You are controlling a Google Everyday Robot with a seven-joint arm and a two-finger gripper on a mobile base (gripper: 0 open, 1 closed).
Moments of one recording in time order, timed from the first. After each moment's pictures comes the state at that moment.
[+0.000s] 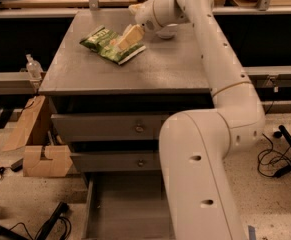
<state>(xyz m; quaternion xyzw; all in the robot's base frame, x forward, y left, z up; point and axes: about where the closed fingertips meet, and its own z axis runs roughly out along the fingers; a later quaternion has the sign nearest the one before) 0.845 0.055 0.907 -0.58 0.63 0.20 0.48</state>
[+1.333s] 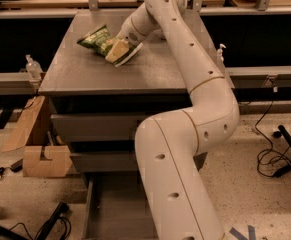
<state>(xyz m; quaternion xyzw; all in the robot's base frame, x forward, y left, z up) 0.862 0.086 0.829 -0.60 0.70 0.14 0.36</state>
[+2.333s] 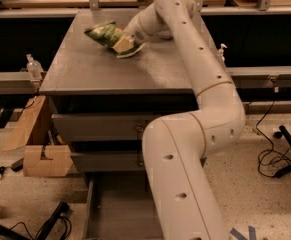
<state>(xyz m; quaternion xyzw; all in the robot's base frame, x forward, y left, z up) 0.870 0.070 0.844 -0.57 0.70 0.16 0.40</state>
